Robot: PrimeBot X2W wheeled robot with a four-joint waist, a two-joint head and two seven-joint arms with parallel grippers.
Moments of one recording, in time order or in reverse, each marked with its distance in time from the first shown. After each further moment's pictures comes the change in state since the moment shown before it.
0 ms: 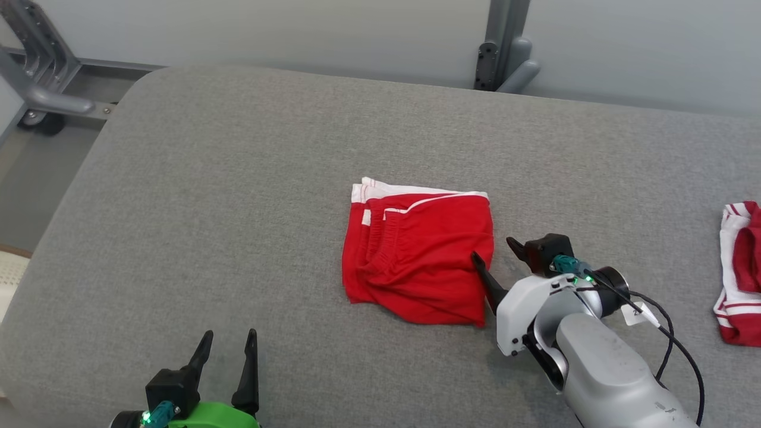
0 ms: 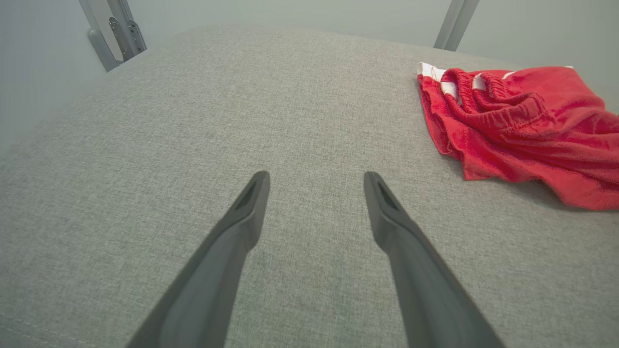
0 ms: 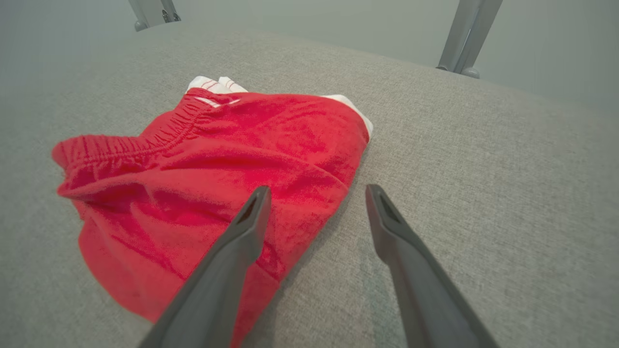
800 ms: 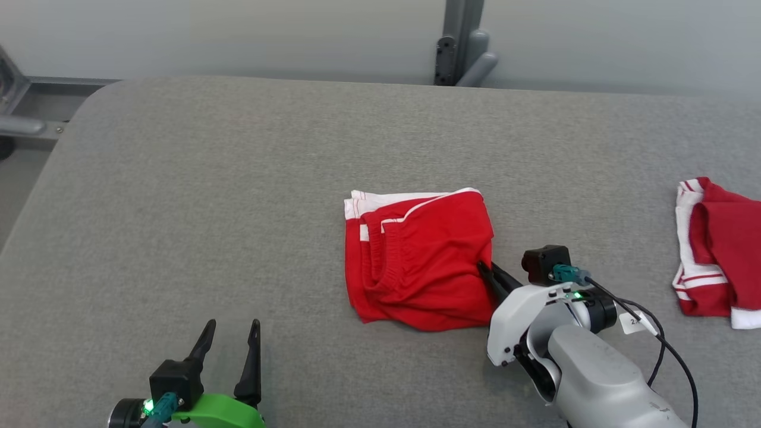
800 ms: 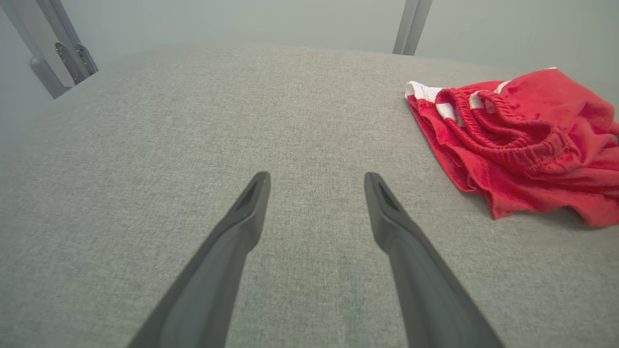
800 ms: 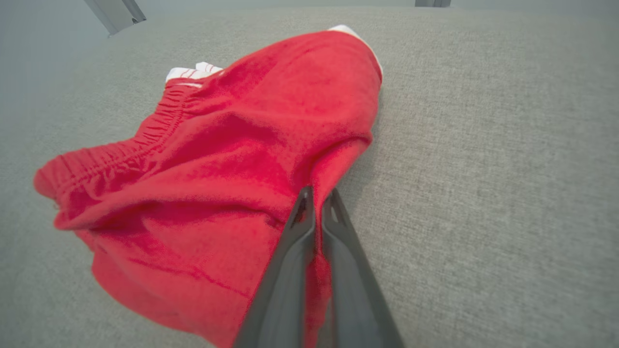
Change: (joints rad) left arm -0.016 0.000 -0.009 -0.013 0.025 -0.004 0.000; right arm -0.052 0.000 0.164 0.143 0.276 0.001 -0.035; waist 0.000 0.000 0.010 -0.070
